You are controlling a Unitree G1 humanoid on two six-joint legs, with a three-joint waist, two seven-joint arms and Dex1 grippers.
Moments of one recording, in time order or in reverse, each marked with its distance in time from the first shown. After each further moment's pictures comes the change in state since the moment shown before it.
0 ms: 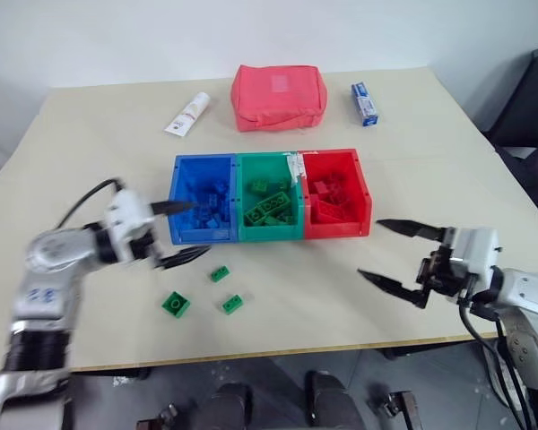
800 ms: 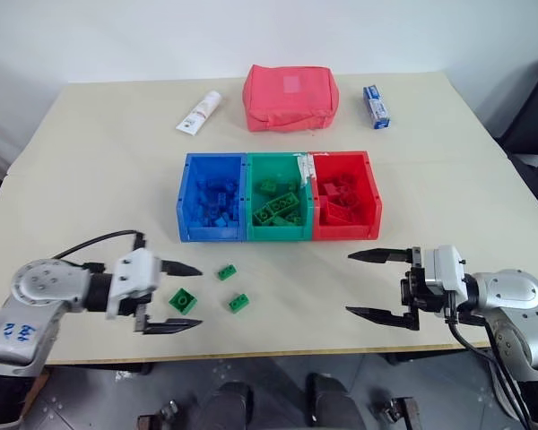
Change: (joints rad) left arm 0.078 0.131 -0.262 -0.514 0.062 0.371 0.068; right arm 0.031 -0.028 0.063 0.036 -0.011 0.007 0.125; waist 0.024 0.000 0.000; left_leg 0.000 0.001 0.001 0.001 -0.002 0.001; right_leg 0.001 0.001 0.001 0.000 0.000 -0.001
